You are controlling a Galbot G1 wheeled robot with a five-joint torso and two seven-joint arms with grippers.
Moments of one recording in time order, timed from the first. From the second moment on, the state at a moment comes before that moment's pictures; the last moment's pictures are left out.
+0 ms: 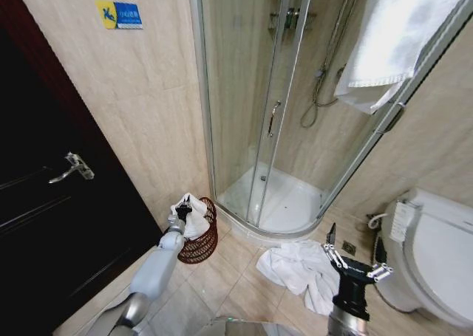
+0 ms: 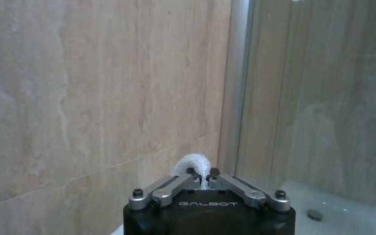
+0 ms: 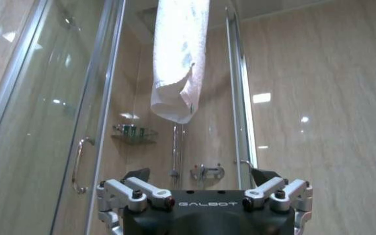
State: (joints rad) left arm 0.78 -1.30 -0.29 -0.81 -0.39 -0.41 0.03; right arm -1.92 1.61 0.56 2.19 -0.18 0.73 0.39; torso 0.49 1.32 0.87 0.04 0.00
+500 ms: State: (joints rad) left arm 0.63 -1.35 -0.29 -0.46 -0.25 -0.51 0.11; right arm -1.90 1.61 0.56 2.18 -0.18 0.71 0.38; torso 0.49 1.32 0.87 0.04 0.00
